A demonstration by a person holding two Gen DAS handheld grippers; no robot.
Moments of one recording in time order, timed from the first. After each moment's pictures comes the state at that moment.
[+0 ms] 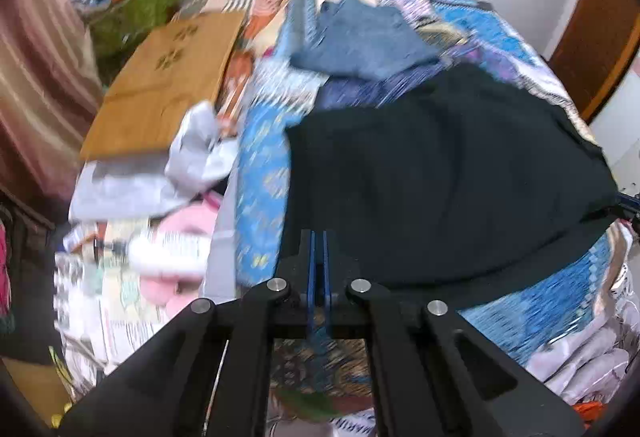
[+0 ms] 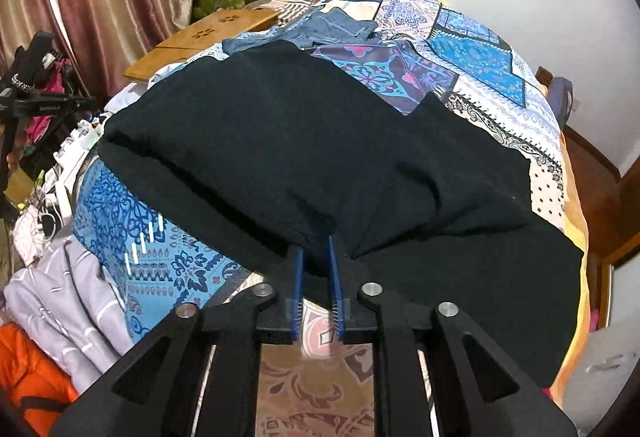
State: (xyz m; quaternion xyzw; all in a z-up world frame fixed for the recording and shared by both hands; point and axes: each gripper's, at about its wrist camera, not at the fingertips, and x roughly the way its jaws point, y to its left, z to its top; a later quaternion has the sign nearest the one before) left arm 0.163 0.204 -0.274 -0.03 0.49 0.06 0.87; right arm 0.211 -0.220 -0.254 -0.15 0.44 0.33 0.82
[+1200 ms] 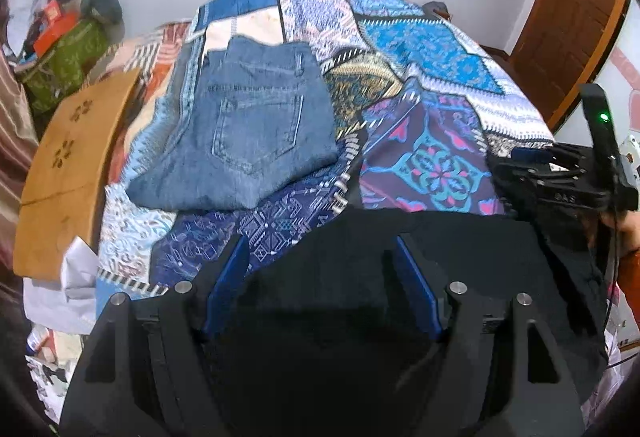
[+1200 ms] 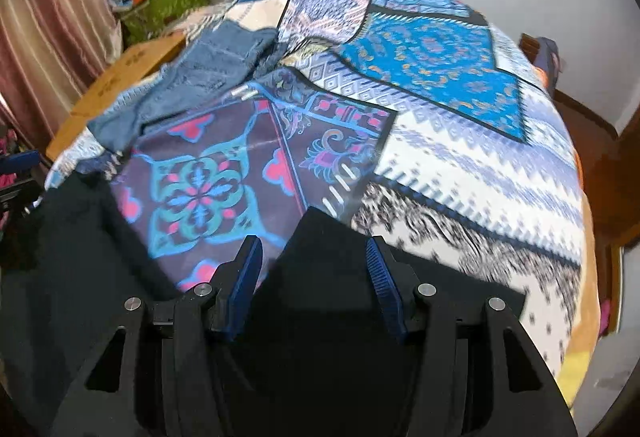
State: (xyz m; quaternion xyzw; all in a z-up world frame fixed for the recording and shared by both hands) left arm 0.369 0.103 -0.292 -0.02 0.48 -0.02 0.88; right arm 0.443 -0.197 -0.296 -0.10 0.49 0.28 0.82
